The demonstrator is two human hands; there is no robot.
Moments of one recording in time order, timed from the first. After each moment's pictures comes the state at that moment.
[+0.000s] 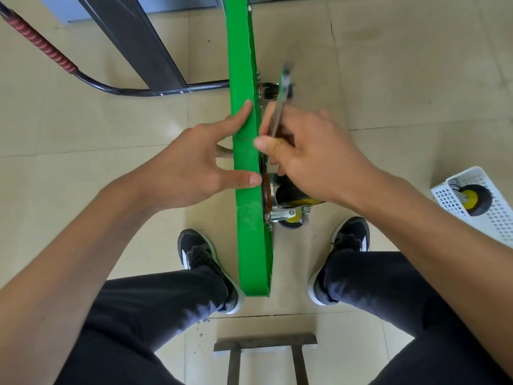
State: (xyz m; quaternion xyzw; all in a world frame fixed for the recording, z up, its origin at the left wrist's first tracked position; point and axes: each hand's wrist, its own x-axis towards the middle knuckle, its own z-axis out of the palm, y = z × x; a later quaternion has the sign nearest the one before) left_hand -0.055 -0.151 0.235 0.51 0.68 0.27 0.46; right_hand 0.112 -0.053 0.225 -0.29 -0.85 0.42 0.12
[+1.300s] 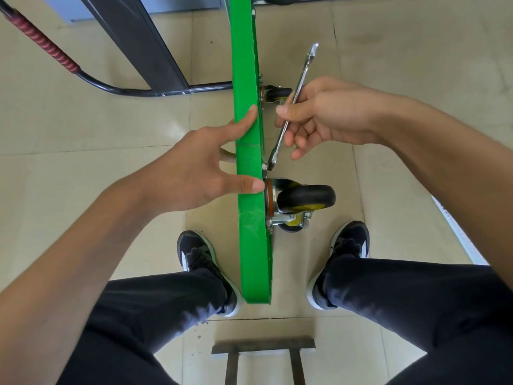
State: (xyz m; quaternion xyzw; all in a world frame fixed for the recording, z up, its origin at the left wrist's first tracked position) left_hand -0.056 -0.147 0.235 0.50 0.68 0.26 0.47; right_hand 0.096 0.026 0.224 -0.35 -0.64 0.69 -0.05
